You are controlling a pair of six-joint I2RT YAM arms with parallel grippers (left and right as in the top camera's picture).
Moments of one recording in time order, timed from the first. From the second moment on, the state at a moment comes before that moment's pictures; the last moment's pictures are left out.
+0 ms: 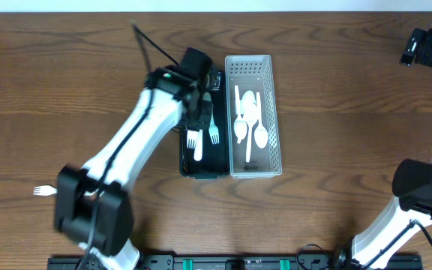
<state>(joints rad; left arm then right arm) -0.44 1.81 1.47 -1.06 0.02 -0.24 -0.31 2.02 2.44 -1.64 0.06 0.11</state>
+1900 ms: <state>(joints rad) 0.90 1.63 1.09 -0.96 -0.06 -0.76 -0.31 2.02 2.44 -1.63 0.06 0.11</state>
